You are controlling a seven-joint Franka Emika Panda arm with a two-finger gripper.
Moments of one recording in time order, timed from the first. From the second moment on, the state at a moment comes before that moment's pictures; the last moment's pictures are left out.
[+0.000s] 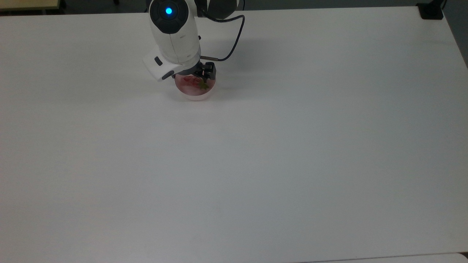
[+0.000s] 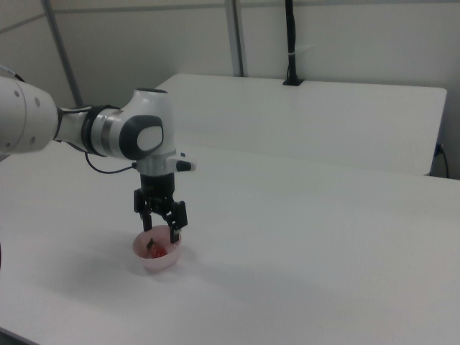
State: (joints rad) arm -0.18 0.22 0.18 -1.95 -0.07 1.92 0.15
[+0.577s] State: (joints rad) arm -0.18 -0.04 0.17 -1.84 -0.07 1.78 0.21
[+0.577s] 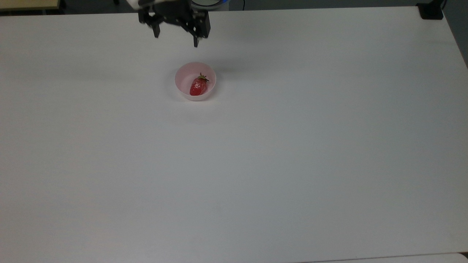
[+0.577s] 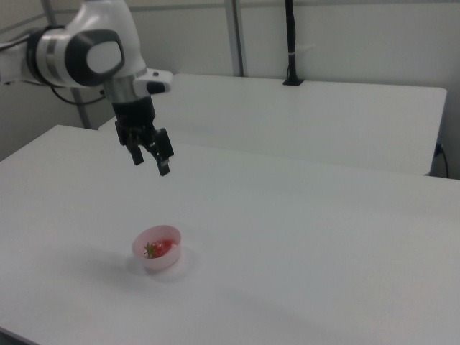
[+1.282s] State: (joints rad) arm -0.04 -0.08 -0.05 -1.75 -0.06 1.78 0.09
